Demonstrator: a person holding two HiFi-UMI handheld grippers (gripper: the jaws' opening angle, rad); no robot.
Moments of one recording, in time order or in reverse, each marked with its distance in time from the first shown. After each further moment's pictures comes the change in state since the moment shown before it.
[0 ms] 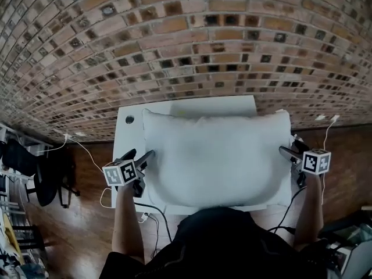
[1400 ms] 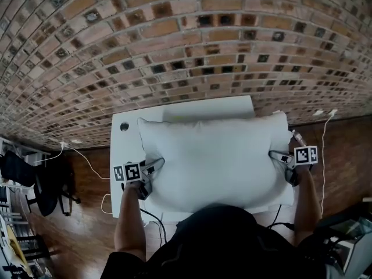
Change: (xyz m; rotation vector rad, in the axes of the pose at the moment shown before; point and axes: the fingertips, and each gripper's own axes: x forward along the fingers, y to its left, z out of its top) left arm 0.080 -0.009 -0.055 -0.215 0.207 -0.291; right arm 0.067 -0.012 -0.065 0.374 0.211 0.181
